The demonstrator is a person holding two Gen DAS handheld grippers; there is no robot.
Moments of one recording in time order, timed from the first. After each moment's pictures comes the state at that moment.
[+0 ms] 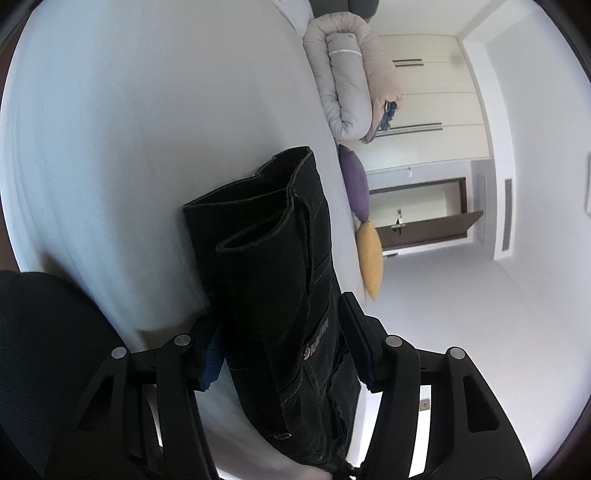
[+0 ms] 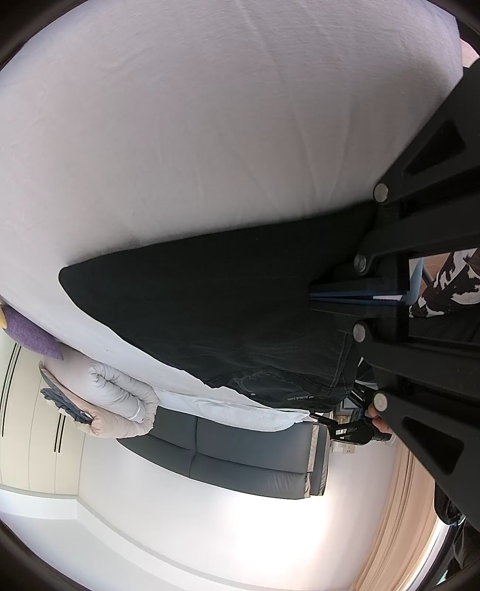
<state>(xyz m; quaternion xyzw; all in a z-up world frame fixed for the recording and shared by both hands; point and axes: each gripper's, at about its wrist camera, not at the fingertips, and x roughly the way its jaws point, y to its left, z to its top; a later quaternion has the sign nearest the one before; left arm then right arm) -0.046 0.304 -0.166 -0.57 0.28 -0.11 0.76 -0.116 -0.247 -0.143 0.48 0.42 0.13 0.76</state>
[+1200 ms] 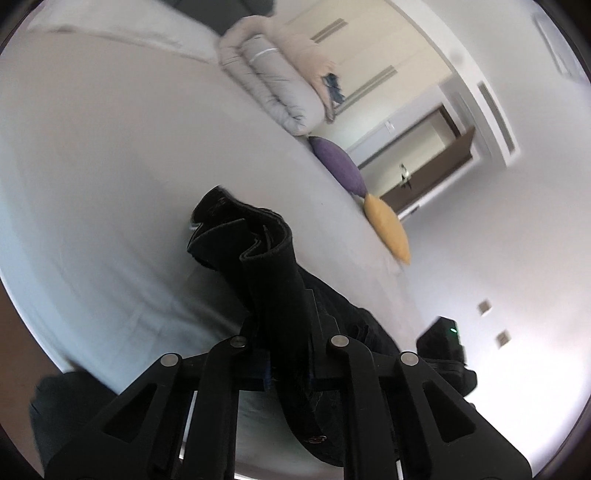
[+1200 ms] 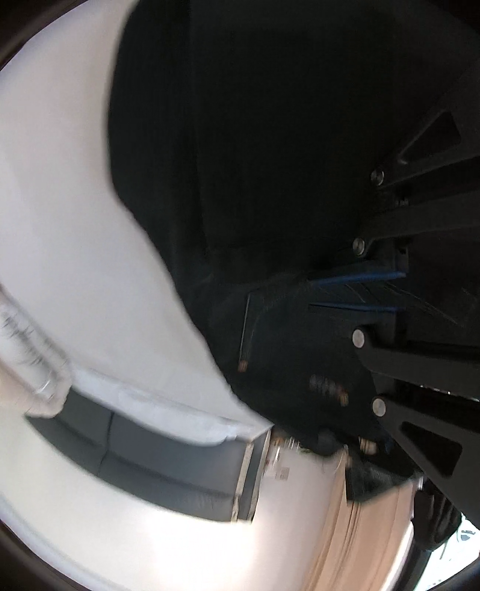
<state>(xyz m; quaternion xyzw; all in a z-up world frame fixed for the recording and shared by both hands) -0.009 0.251 -0.057 -0.35 0.28 -0.12 0.89 0.106 -0.104 -0.124 0.32 0.55 0.19 0.75</state>
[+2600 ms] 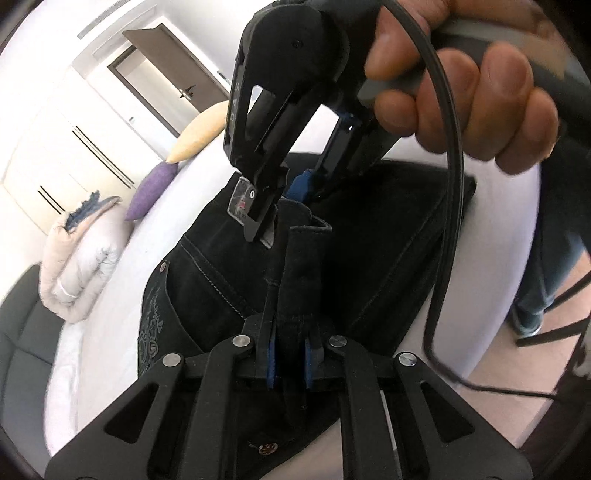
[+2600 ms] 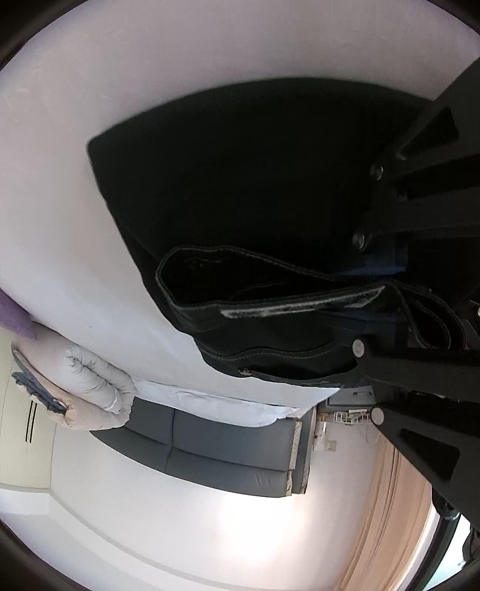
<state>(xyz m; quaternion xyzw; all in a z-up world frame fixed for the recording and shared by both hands) -0.134 -0.212 -0.092 0.41 0.22 -0.27 0.84 -0.017 -0.270 -0.119 0.43 0.46 0.16 0.76</state>
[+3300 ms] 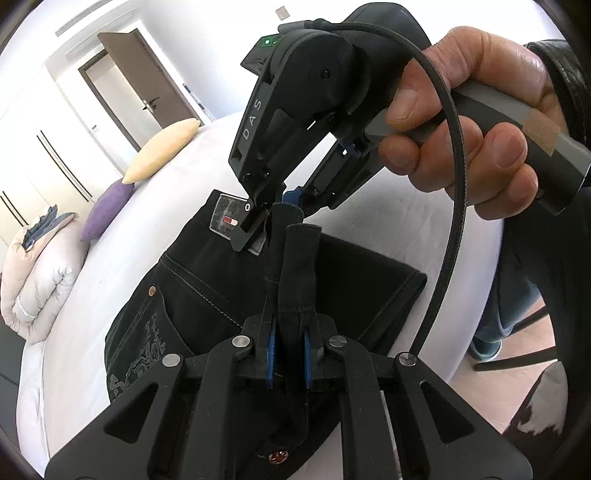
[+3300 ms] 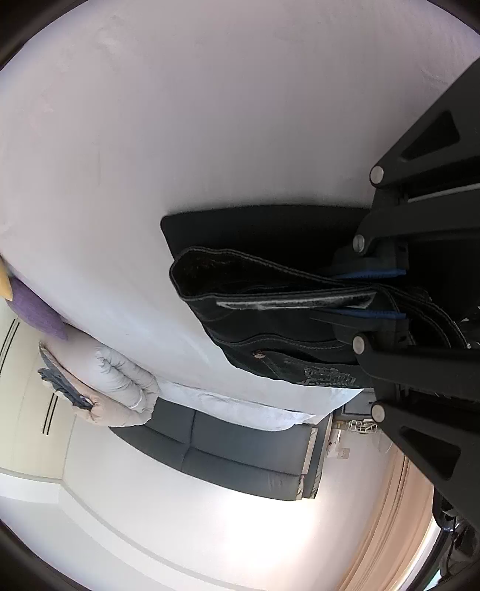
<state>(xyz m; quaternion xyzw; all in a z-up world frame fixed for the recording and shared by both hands) -0.138 -0.250 -0.073 0.38 0.23 -0.35 0.82 -0.035 -0.315 -0.104 0.44 0.42 0.15 0.78</state>
